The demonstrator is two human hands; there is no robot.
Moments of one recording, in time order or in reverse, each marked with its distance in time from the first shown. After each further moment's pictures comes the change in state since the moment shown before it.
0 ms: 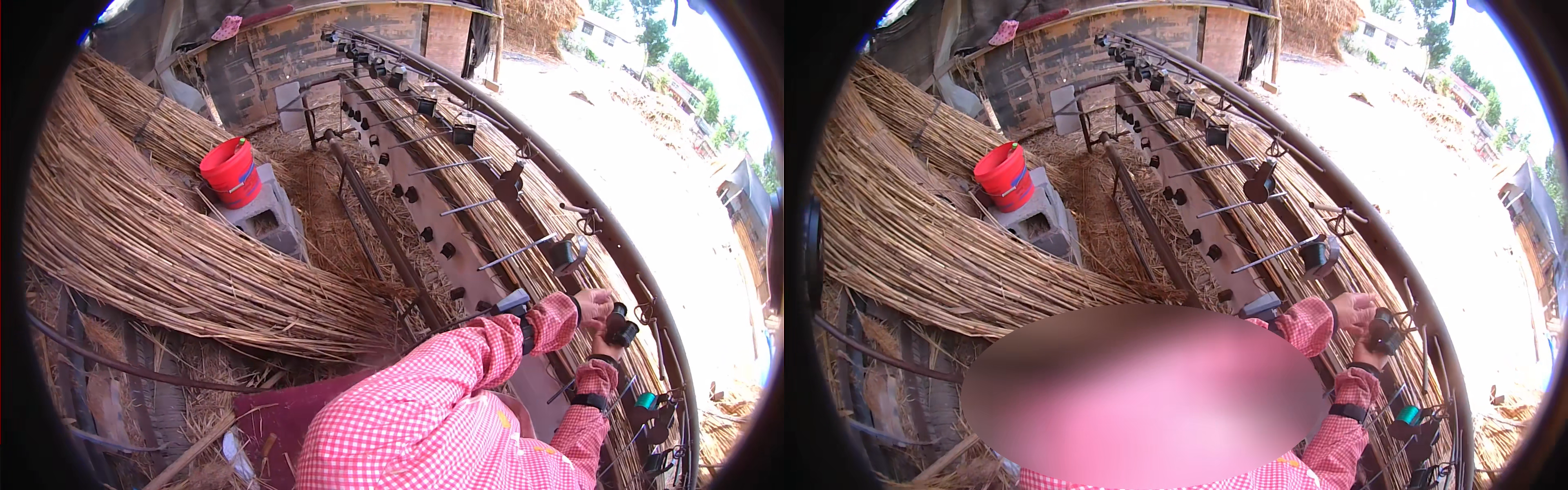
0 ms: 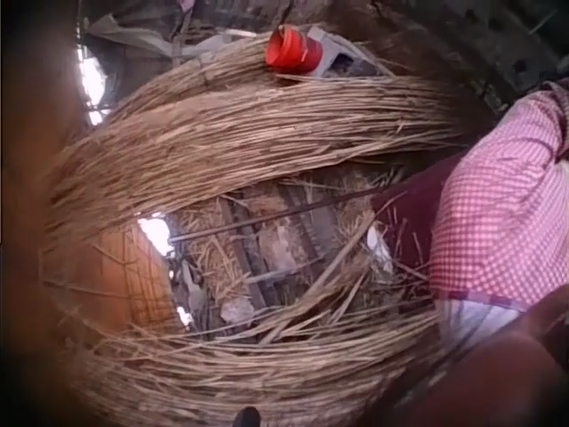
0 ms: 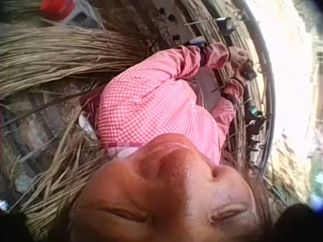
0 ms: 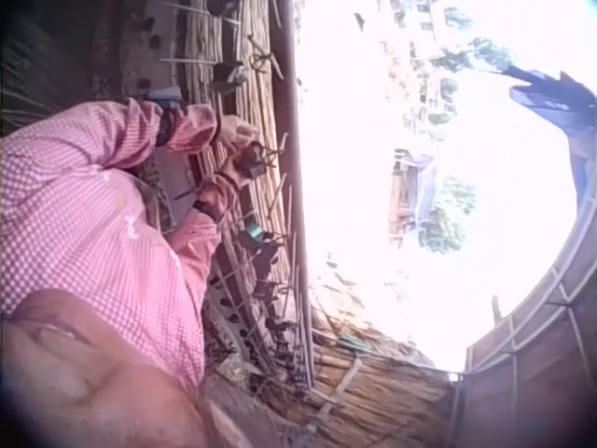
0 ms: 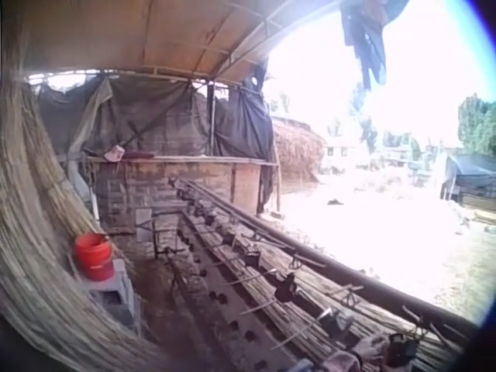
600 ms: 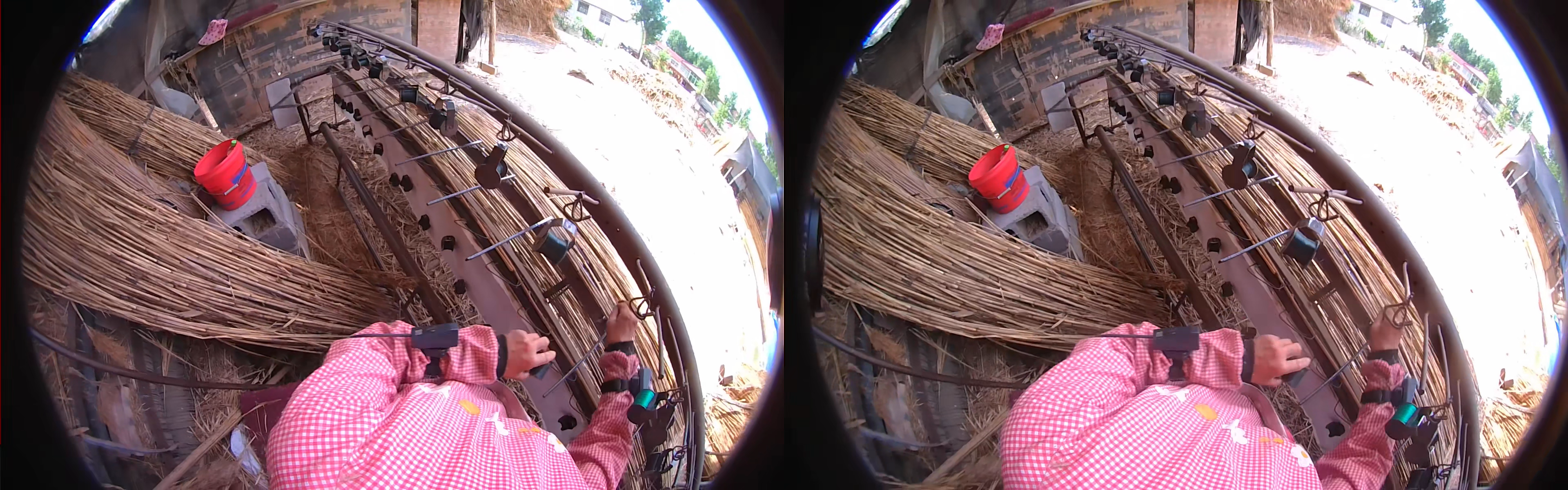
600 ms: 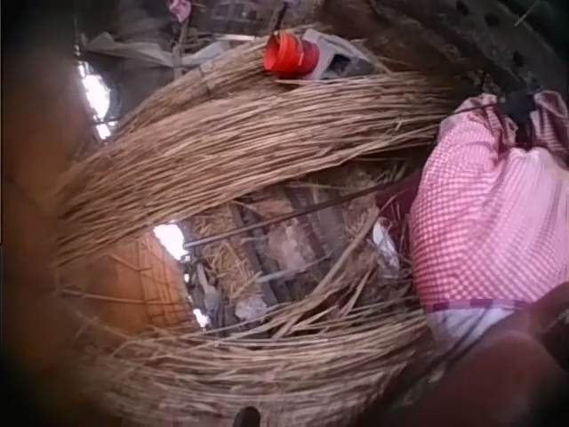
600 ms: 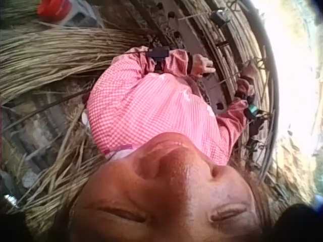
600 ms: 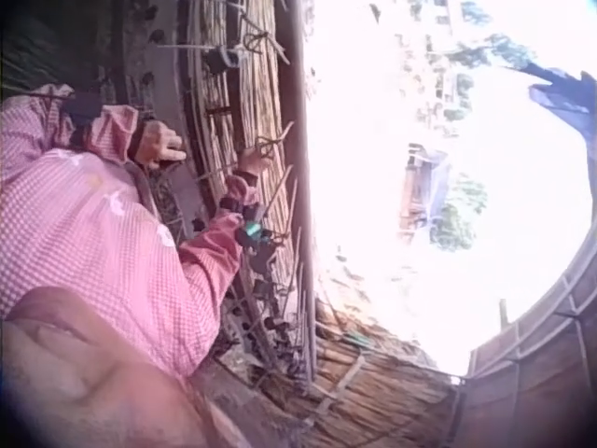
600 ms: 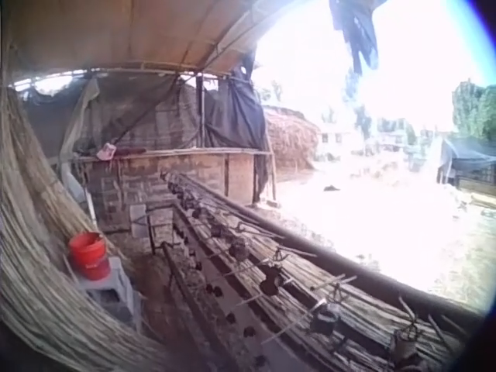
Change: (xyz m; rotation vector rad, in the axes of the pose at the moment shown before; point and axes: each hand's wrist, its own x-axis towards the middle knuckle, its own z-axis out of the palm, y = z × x) left_hand -0.152 -0.019 -0.012 1.314 -0.135 0.630; right_hand -0.019 -0.018 0.051 -2.497 -0.494 -1.007
